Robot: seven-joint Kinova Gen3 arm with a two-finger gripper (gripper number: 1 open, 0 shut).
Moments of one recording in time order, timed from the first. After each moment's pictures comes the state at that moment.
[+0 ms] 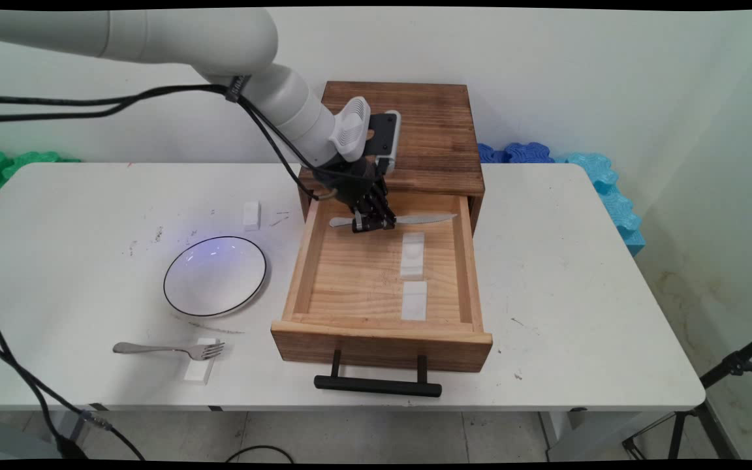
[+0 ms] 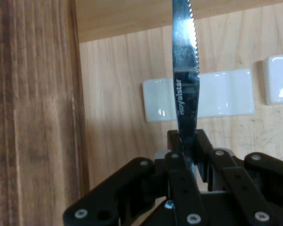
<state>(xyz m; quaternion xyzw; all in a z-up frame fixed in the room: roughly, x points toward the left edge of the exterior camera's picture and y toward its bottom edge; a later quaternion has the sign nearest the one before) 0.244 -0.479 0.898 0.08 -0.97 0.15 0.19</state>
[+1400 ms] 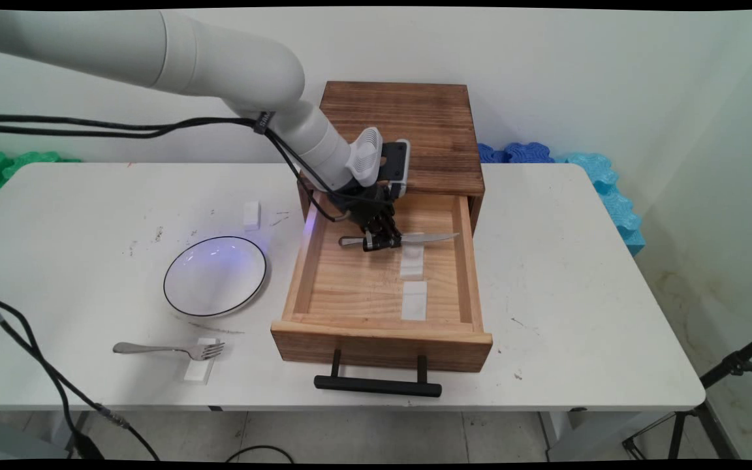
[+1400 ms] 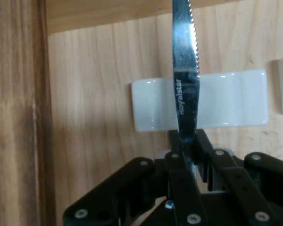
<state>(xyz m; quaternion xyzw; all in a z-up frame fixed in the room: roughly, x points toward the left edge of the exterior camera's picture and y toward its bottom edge) 0.233 -0.494 0.850 0.09 -0.97 0.13 0.18</state>
